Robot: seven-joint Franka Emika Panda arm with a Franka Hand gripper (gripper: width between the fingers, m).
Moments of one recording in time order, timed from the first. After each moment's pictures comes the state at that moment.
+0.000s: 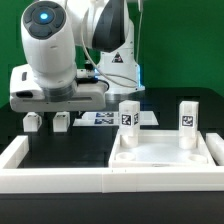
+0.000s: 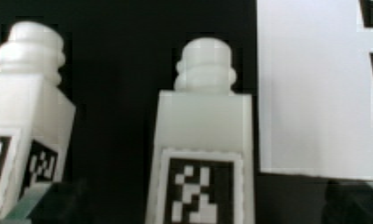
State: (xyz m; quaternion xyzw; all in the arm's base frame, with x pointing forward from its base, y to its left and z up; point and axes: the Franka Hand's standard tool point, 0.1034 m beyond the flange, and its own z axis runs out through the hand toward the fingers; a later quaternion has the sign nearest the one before) arm 0.358 -0.151 0.019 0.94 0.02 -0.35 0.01
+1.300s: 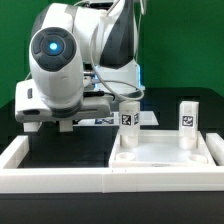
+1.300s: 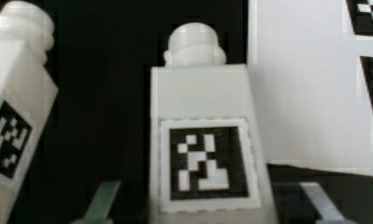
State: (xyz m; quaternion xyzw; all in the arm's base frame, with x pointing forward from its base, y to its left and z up) arm 0.367 -0.140 0.005 0.91 0.05 -0.41 0.01
